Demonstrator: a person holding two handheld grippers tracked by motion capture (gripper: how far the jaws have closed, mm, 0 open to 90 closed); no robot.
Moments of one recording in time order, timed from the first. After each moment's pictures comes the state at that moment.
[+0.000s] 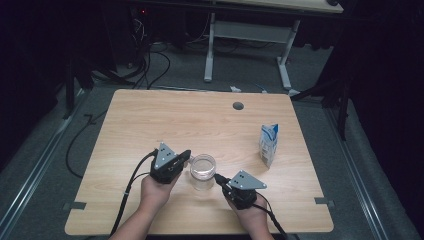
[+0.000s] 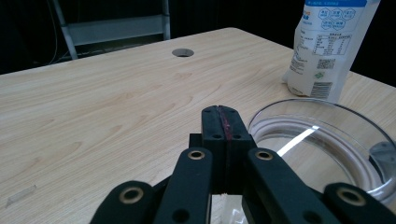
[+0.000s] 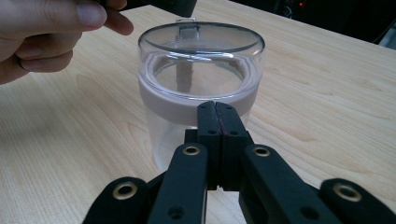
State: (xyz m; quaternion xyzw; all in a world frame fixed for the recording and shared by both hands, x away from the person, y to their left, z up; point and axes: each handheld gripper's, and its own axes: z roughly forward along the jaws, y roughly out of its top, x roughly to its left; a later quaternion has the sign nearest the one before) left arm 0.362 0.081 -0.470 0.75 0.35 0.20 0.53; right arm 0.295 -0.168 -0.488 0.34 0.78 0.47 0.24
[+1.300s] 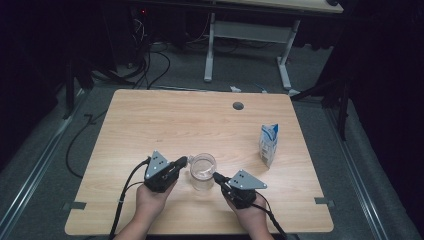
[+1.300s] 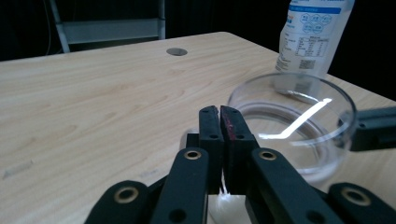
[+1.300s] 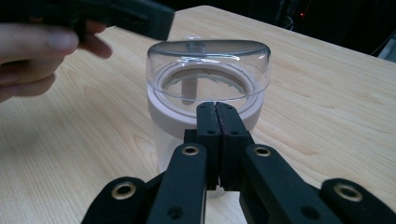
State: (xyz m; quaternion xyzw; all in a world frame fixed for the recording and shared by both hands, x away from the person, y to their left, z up) left arm 0.335 0.099 -0.477 0.73 0.36 0.18 0.55; right arm 0.294 -0.165 -0.481 0.33 0.77 0.48 0.24
